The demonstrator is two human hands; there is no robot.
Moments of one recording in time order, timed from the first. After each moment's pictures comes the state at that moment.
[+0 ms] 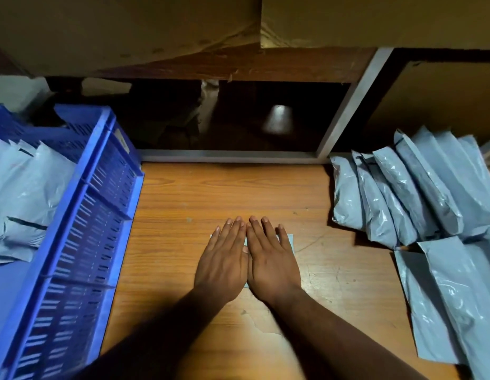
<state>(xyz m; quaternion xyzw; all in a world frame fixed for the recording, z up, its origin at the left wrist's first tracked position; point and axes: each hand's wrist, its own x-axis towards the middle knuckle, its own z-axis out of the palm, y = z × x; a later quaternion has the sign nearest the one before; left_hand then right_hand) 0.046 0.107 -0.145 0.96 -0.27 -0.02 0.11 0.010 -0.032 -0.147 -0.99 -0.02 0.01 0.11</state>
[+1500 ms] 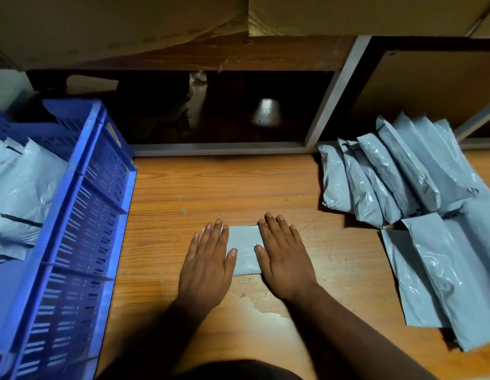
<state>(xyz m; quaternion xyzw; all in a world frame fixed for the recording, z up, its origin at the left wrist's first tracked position) 0.018 0.144 -0.146 0.97 -0.22 -0.07 0.11 -0.031 -0.058 -0.148 -0.99 0.02 0.01 0.15</state>
